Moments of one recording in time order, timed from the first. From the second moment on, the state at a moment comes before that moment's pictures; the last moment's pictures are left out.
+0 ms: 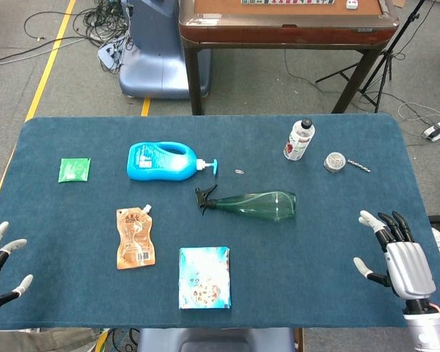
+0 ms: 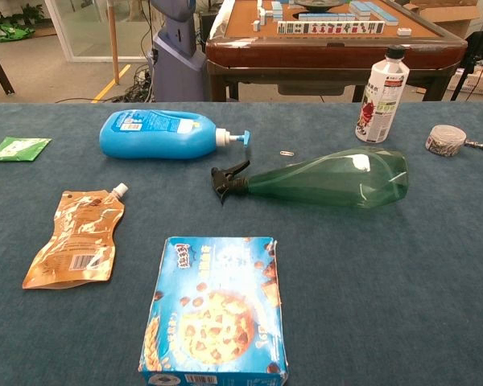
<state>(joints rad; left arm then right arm) 0.01 -1.03 -0.01 -1.71 1.58 1.60 0.02 0.05 -1.04 0.03 -1.93 -1.56 1.49 -0.06</state>
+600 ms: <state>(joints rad) 0.01 -1.03 -0.01 -1.70 1.58 1.61 0.01 0.09 -1.03 0.04 -1.95 -1.57 1.45 -0.07</state>
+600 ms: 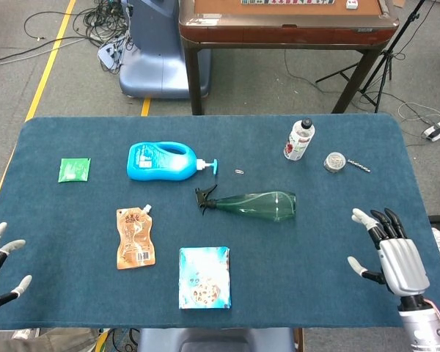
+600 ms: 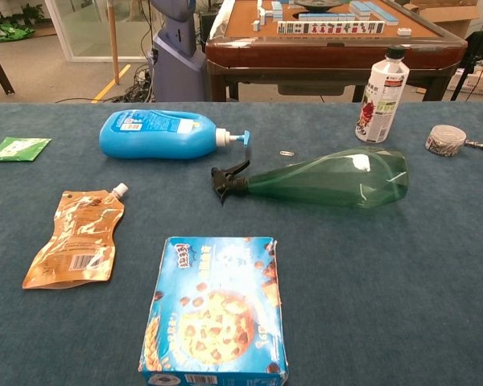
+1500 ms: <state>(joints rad) 0.04 -1.03 0.00 -1.69 1.58 1.64 0.01 0.62 -1.23 0.22 -1.90 -1.02 0.92 -0.44</state>
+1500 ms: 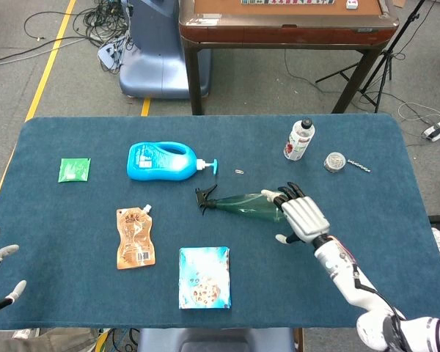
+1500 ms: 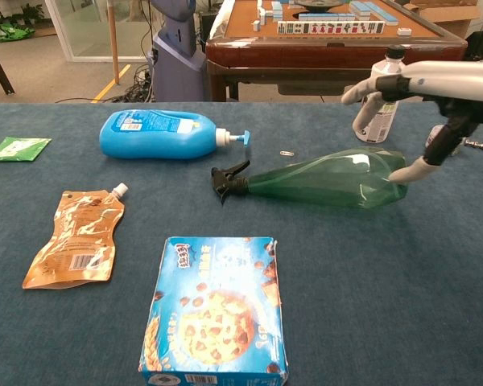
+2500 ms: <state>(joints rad) 0.06 -1.04 0.00 -1.67 1.56 1.63 -0.01 1.03 -1.49 0.12 -1.54 -0.45 0.82 -0.69</state>
